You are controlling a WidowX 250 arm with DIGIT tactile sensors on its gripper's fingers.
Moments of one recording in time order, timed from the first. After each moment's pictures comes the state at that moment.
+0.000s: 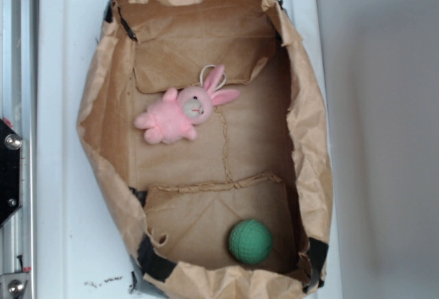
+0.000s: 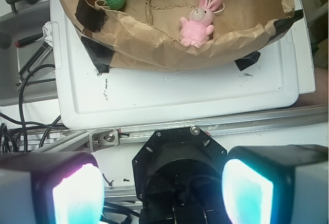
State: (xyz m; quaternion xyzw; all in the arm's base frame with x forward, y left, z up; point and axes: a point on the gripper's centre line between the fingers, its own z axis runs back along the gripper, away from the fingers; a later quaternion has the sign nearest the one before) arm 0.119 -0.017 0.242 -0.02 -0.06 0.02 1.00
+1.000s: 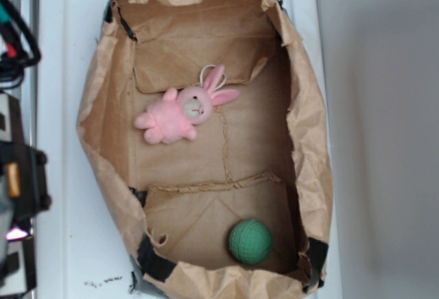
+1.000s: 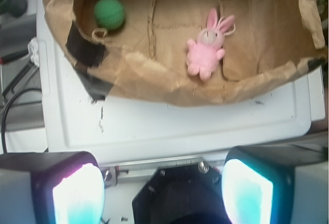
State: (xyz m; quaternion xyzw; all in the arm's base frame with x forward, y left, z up) arm 0.165 -0.033 0.208 -0.01 -0.08 0.02 1.00
